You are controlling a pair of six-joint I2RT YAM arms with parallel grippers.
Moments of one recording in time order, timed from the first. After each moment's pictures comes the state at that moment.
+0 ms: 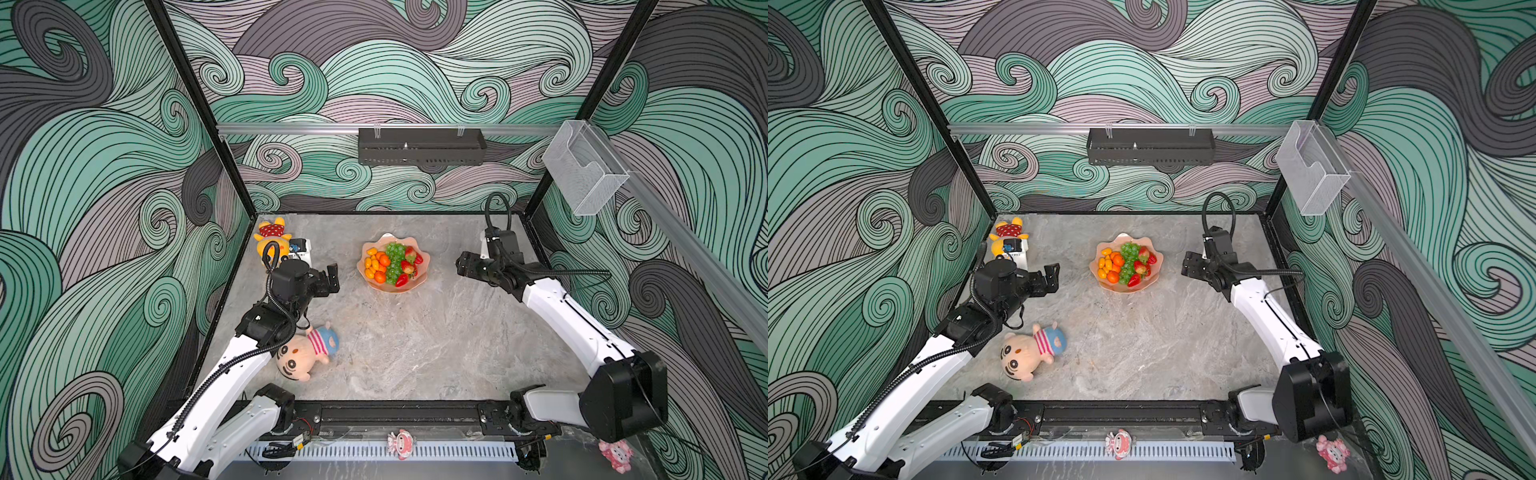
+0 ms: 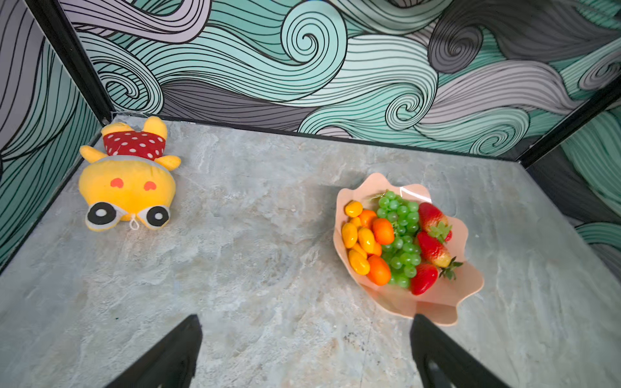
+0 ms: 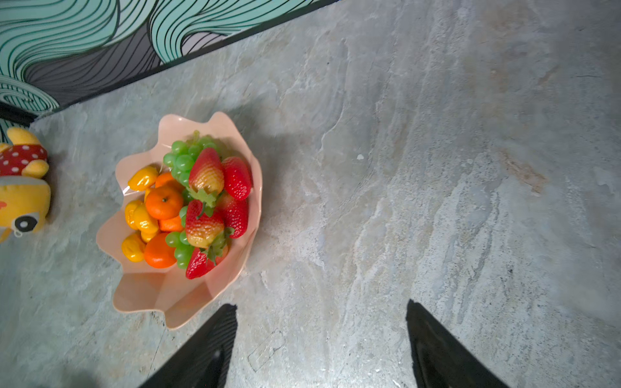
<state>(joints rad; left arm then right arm) -0.38 0.86 0.78 -0.38 -0.24 -0.29 0.24 1.31 1.02 -0.50 0.01 0.41</state>
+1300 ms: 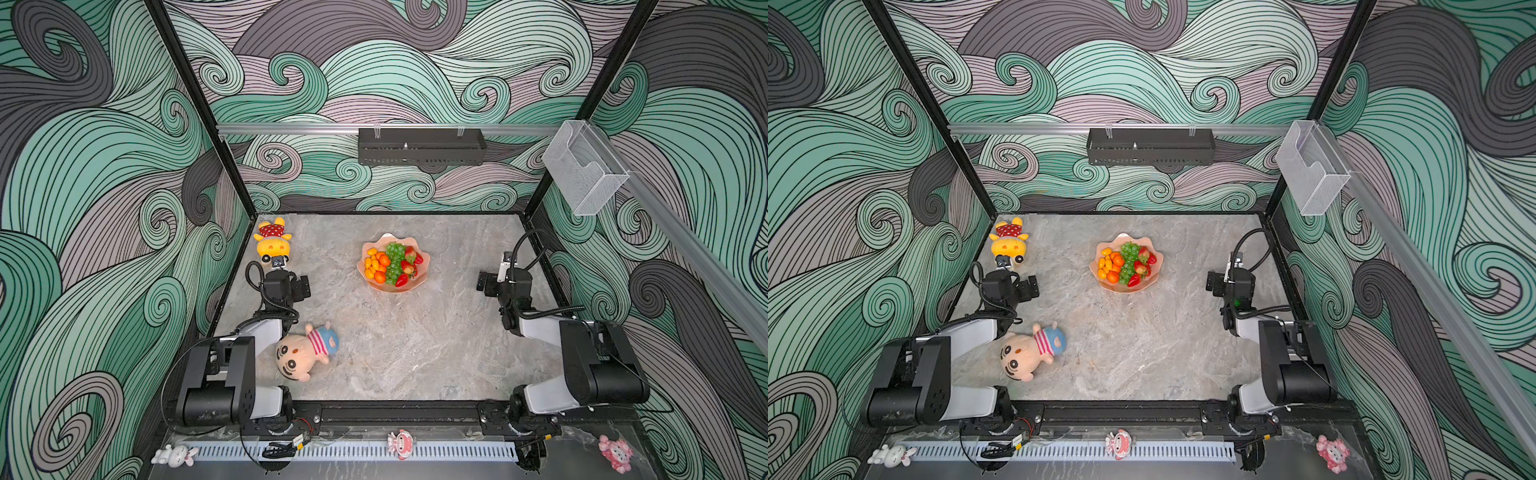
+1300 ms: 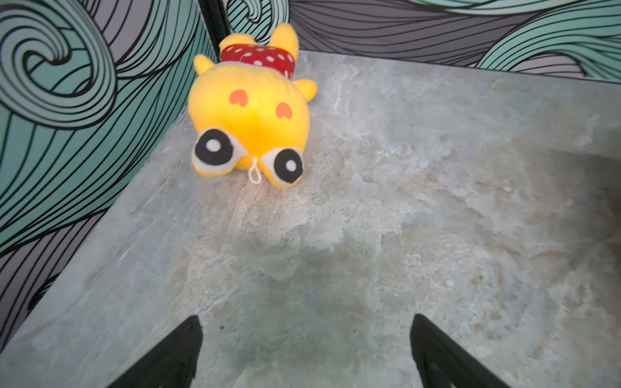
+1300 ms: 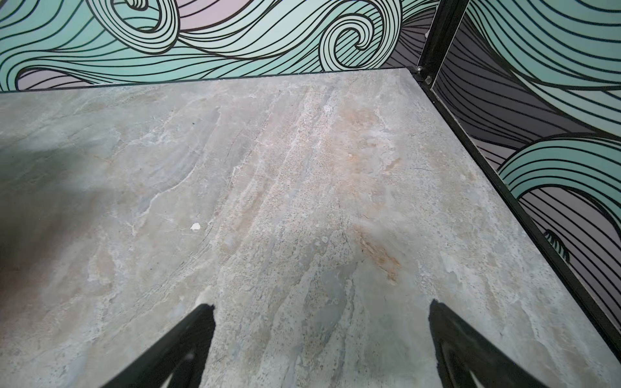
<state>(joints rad) 0.04 1.39 0.45 0.43 -0.18 -0.08 0.02 1.49 0.46 0.57 0.13 0.02</state>
